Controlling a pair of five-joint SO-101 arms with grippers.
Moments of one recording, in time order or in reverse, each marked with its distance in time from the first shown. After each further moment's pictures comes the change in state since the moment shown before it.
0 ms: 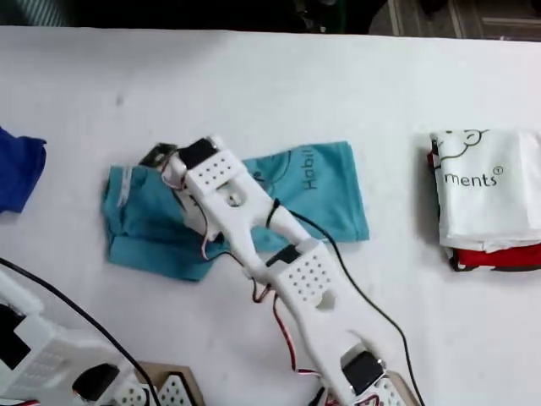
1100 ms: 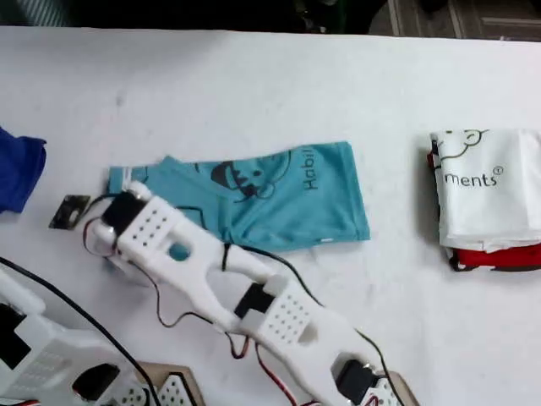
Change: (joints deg) left arm 0.3 0.0 0.0 -0.6 0.0; right arm -19.7 -6.1 -1.6 0.2 -1.9
